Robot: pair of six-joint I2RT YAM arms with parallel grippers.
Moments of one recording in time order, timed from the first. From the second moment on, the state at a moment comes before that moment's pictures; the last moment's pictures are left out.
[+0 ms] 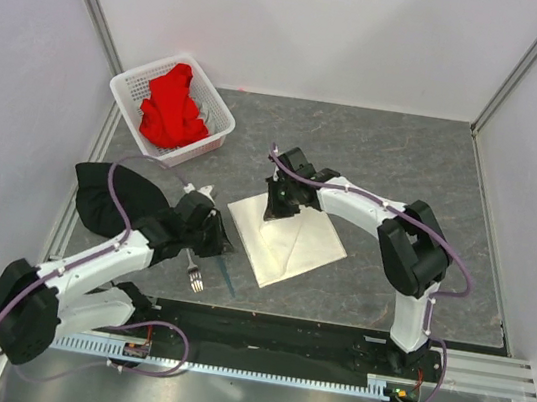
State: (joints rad) left arm -0.62 1.05 0.52 -0.34 0.09 -0.83; right arm 0.72 1.95 1.39 -0.44 -0.17 0.47
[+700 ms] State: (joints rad) left arm -0.49 0.85 0.49 -0.48 0.04 -0.84; right arm 0.74 2.15 1.61 -0.37 -0.25 0.58
